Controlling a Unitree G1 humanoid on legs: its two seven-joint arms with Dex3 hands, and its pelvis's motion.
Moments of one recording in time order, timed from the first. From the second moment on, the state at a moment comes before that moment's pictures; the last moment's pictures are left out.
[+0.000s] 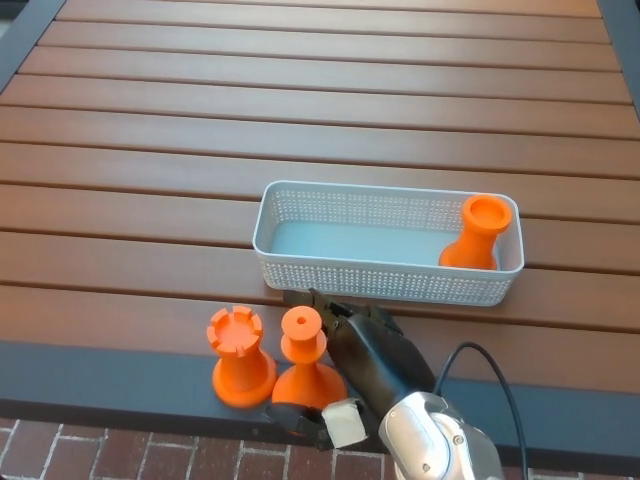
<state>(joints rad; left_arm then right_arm) 0.55 0.01 0.19 0.91 -0.14 -0.79 -0.14 -0.20 0.01 0.58 0.03 -0.61 0.41 0.01</state>
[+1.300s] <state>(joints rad) 0.57 -0.01 0.20 0.92 -0.19 -0.79 -0.16 -0.12 0.02 0.58 0.14 -0.66 0.17 -0.41</state>
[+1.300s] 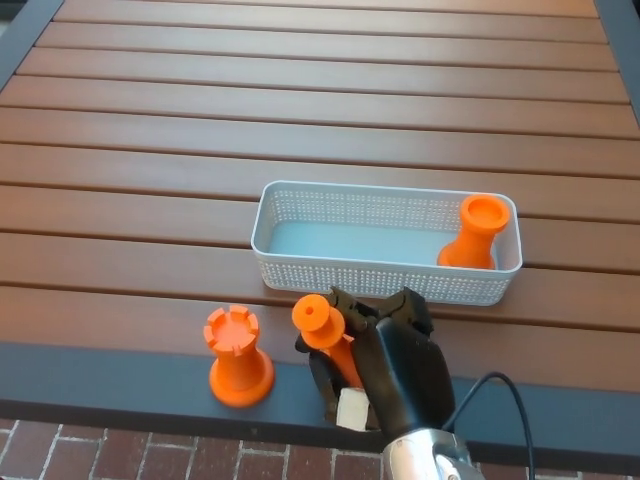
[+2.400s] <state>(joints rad) 0.56 -0.01 0.20 0.95 -0.20 -0.79 -0.16 -0.27 -0.23 0.74 0.29 -0.89 -0.23 -0.90</state>
